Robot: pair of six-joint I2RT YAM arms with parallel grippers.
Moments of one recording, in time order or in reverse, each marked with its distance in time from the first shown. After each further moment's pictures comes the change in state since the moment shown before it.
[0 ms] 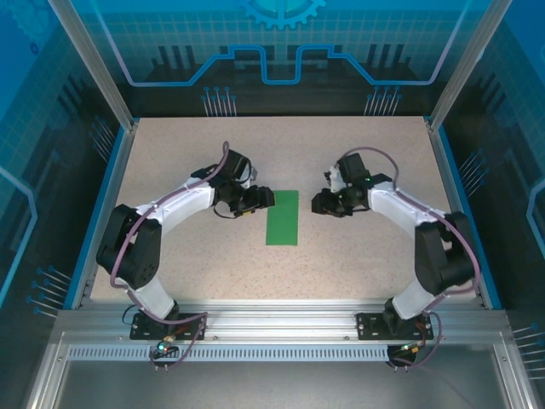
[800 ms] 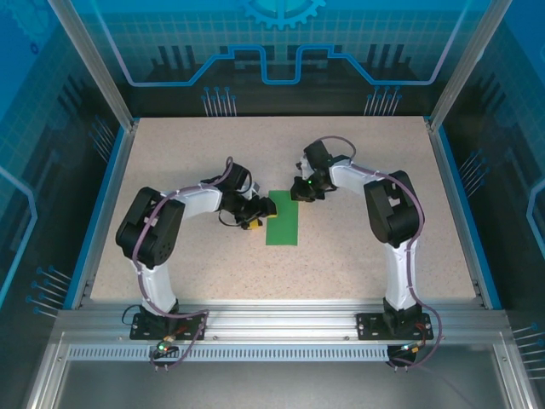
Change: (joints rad) left arm 0.030 0.200 -0.056 0.188 0.194 -0.085; right arm 0.063 0.488 0.405 -0.004 0.029 -0.029
